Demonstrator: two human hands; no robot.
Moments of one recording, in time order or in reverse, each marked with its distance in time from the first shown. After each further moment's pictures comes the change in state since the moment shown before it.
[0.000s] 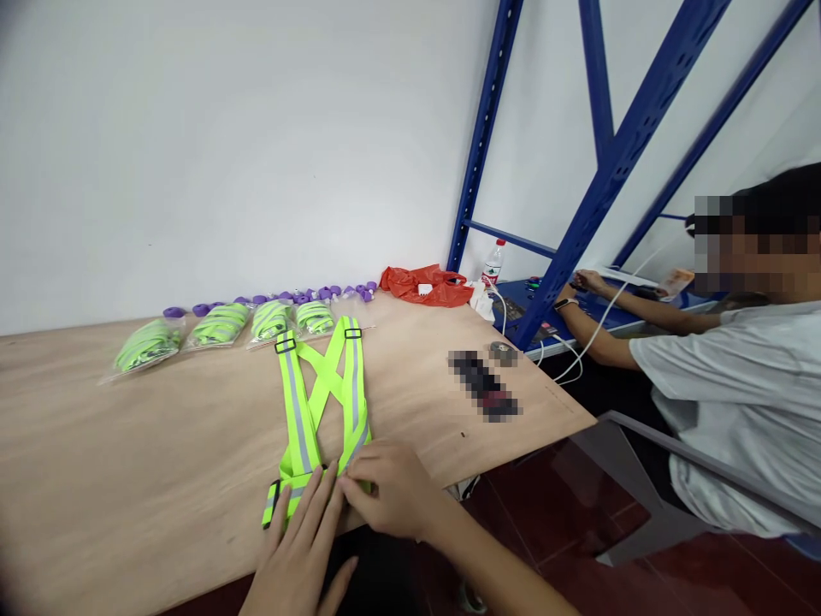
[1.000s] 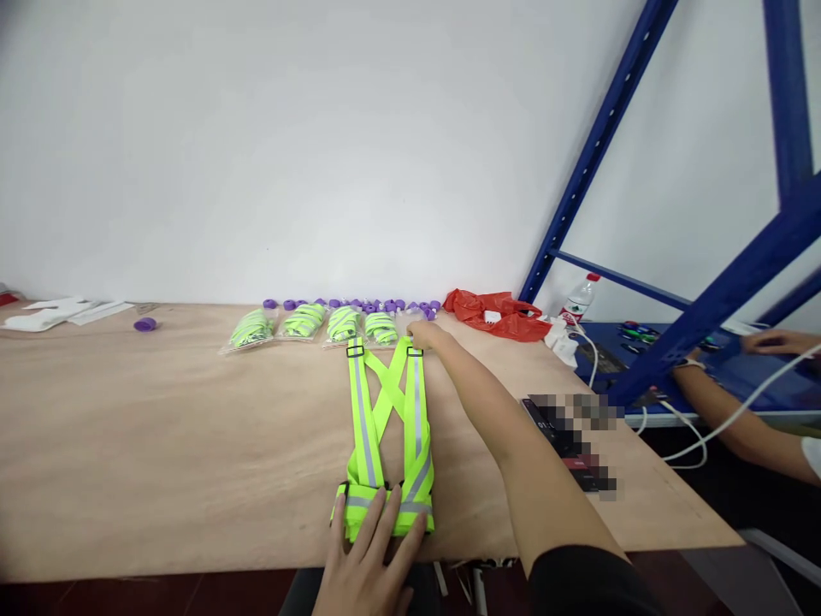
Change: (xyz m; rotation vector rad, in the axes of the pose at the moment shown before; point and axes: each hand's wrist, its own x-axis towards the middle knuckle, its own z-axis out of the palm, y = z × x) left_hand 0.000 0.009 0.010 0.019 0.019 -0.093; right_hand 0.268 0.185 -0.009 -0.568 -0.633 0.366
